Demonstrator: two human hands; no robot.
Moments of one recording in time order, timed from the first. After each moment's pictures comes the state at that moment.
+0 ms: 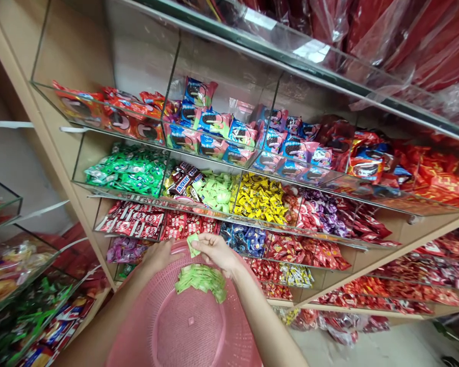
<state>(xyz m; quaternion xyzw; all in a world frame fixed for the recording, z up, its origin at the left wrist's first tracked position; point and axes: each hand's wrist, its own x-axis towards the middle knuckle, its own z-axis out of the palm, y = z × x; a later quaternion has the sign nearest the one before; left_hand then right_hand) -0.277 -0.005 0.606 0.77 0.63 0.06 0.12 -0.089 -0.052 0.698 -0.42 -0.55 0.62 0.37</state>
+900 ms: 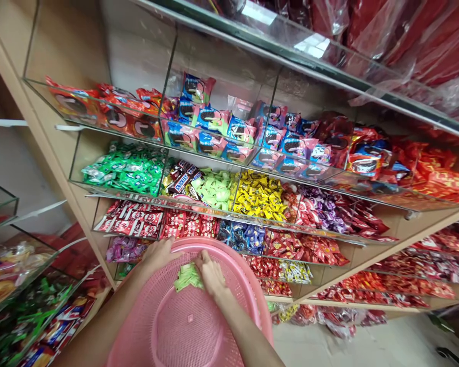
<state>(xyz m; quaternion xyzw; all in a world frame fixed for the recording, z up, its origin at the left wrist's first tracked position) -0.277 -0.006 0.614 0.78 0.62 0.05 0.10 -0.085 -0.061 0.579 -0.60 -0.77 0.15 0.16</state>
